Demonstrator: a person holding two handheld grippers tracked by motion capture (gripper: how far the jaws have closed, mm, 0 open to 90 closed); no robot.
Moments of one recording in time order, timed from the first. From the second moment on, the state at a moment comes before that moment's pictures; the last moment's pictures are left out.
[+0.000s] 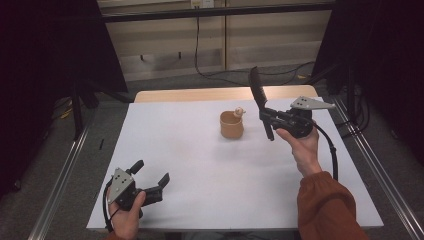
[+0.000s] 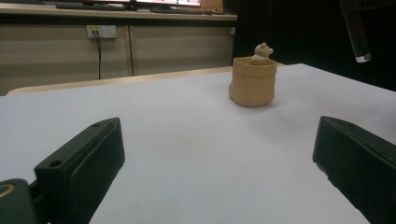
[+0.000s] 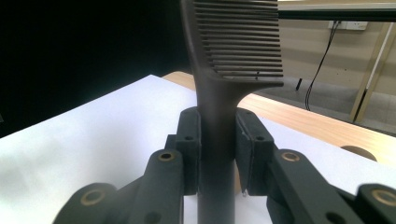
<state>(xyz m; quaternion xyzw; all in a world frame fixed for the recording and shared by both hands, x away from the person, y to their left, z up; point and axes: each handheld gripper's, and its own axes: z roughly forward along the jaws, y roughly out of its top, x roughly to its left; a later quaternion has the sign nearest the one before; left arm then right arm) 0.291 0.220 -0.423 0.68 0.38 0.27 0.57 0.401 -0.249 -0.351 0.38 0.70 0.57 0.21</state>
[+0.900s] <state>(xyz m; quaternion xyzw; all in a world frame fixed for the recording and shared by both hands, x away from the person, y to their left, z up) 0.292 0.220 -0.424 0.68 0.38 0.27 0.57 0.437 -0.220 -0.353 0.37 0.72 0.55 0.19</state>
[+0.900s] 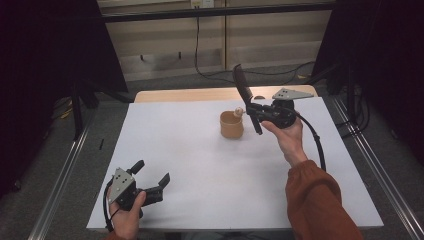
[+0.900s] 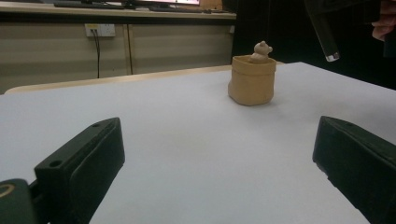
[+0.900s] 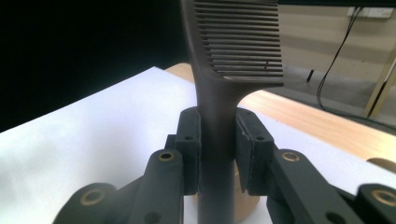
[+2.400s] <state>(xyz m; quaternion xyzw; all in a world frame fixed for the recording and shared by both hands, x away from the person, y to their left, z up) 0.292 0.220 -0.423 0.67 0.38 0.26 0.58 0.484 -0.176 -0.331 0.34 0.72 0.57 0.19</state>
